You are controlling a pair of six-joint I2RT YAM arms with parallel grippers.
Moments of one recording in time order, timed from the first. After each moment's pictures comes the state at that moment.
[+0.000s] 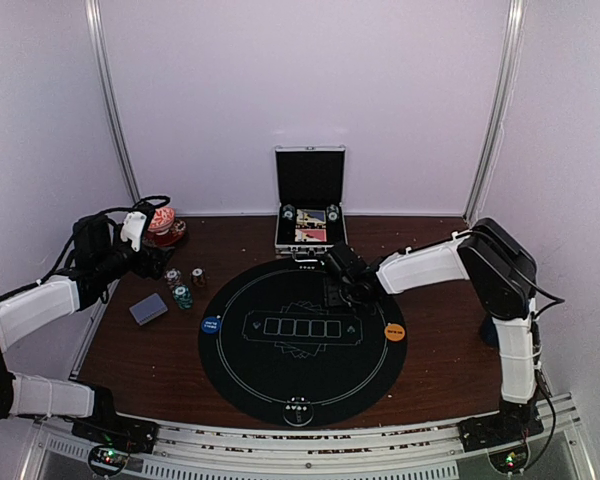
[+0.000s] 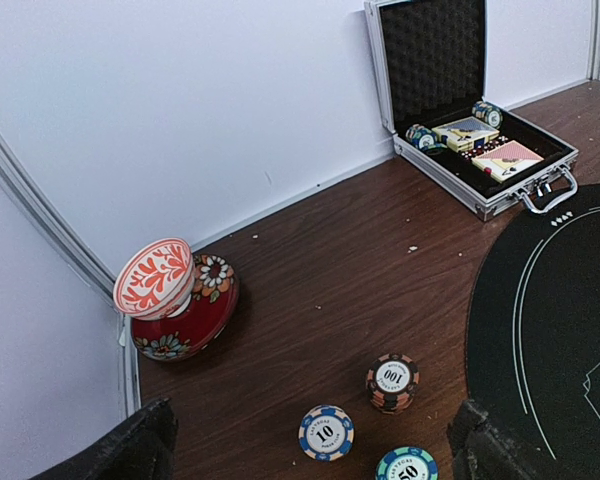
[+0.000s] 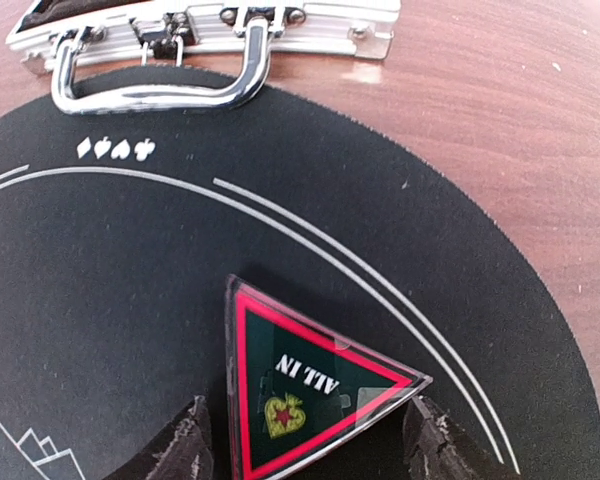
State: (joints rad) left arm -0.09 1.13 0.63 0.16 0.19 0.33; right arm 0.79 2.11 1.34 -0.19 0.45 0.58
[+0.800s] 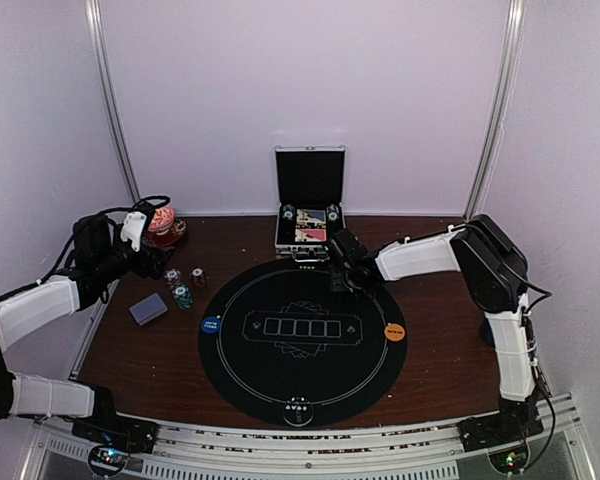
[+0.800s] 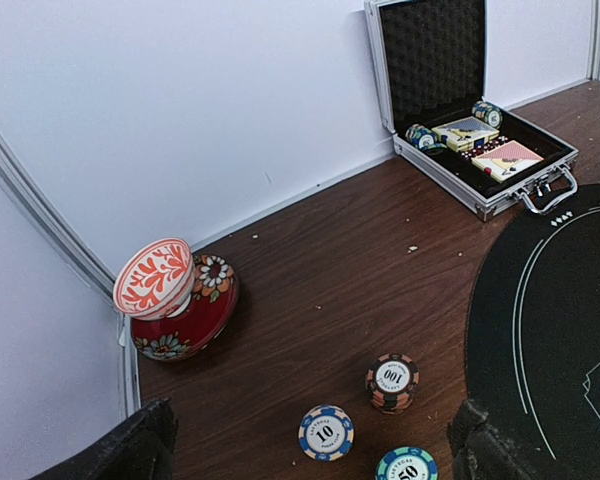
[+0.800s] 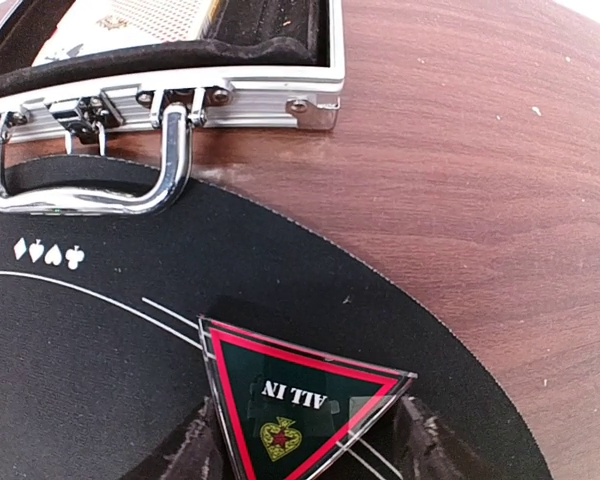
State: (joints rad) left arm -0.09 1.13 0.63 0.16 0.20 0.33; right arm 0.72 2.19 1.47 -0.22 0.47 0.54
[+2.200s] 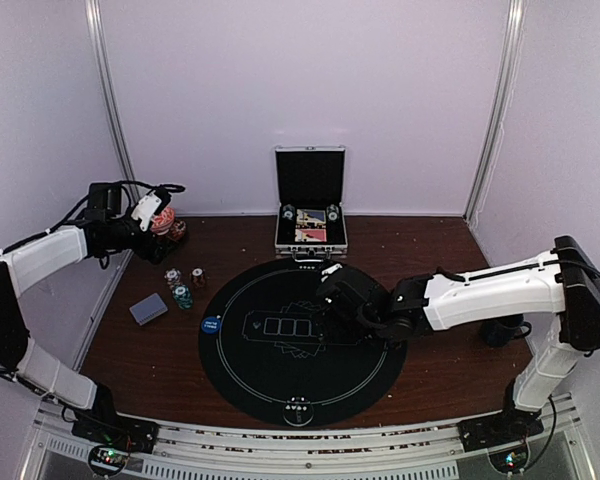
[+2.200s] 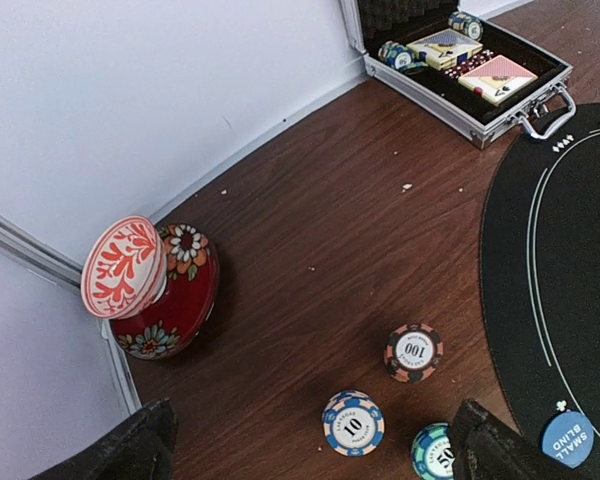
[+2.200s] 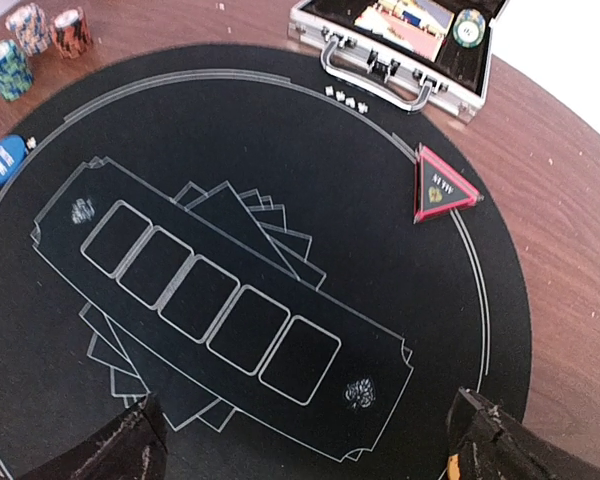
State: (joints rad) left arm -0.05 1.40 1.01 -0.25 0.25 0.53; right arm 1.12 1.67 1.09 -0.31 0.56 0.42
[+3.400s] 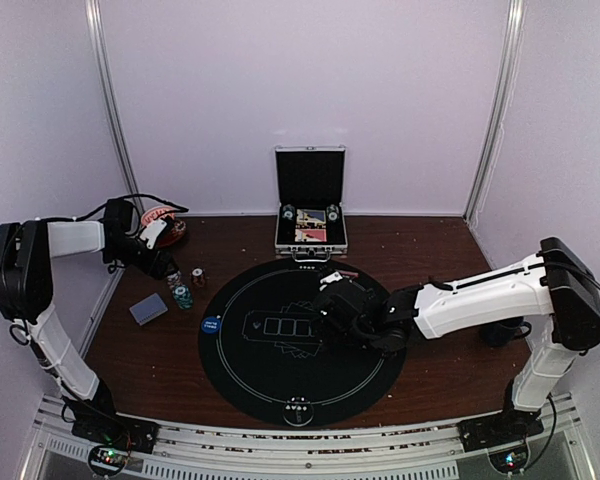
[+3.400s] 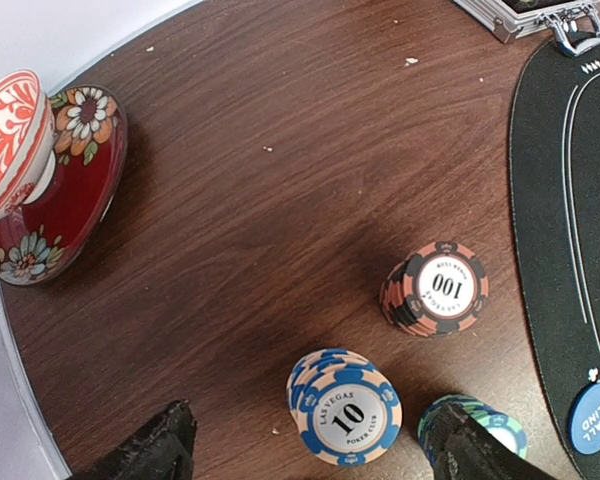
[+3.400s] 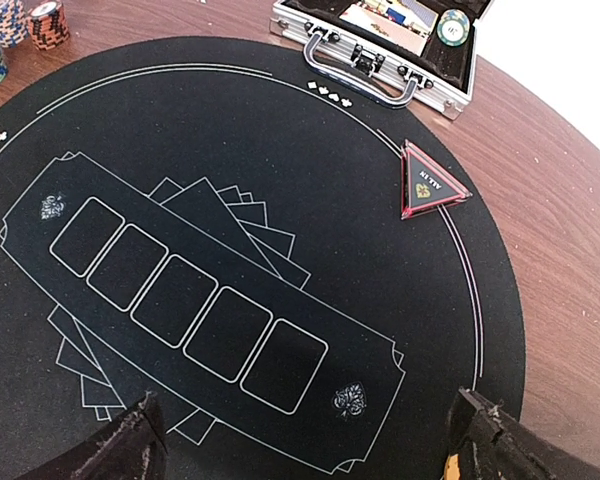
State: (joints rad) left arm 0.03 1.71 1.11 -0.35 0.35 0.51; right arm 1.14 1.71 1.05 -0.25 0.64 0.41
